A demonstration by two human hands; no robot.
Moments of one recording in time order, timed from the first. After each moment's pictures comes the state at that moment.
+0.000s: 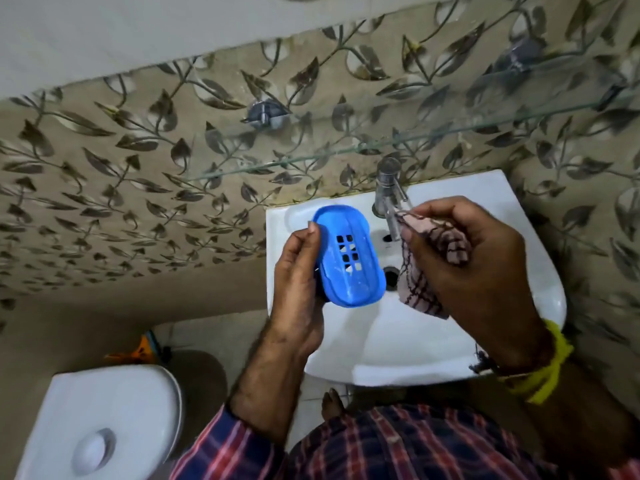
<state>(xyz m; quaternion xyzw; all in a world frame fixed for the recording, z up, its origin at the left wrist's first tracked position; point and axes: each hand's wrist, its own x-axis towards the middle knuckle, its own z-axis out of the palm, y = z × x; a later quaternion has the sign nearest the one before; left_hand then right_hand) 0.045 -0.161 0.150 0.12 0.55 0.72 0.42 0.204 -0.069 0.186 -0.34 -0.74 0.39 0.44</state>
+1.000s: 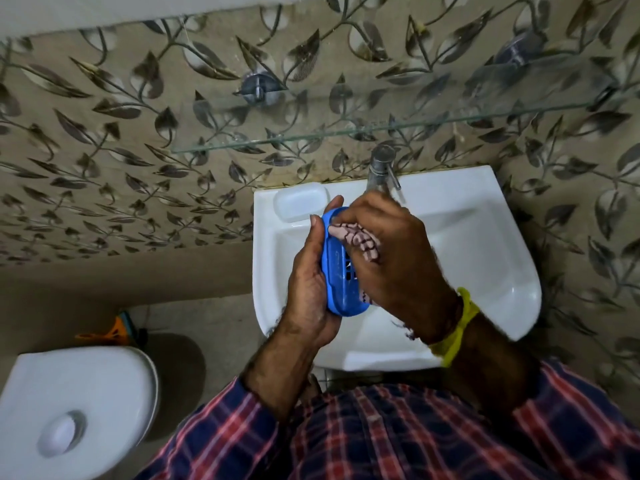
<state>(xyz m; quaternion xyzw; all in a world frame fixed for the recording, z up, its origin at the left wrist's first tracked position) 0.067 -0.157 0.138 0.05 0.40 0.72 0.57 0.156 -0.087 0.188 -0.25 -0.86 0.32 0.30</state>
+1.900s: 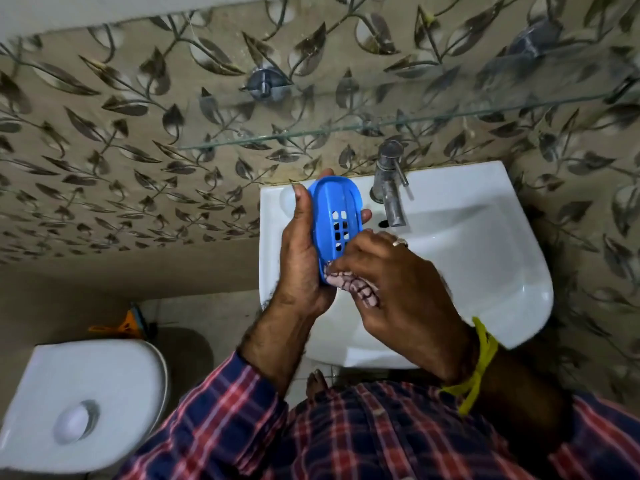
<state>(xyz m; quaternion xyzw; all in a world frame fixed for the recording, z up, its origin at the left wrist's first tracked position) 0.046 -0.143 0.146 0.04 0.45 0.70 0.55 0.177 -0.113 0.186 -0.23 -0.92 0.25 0.19</state>
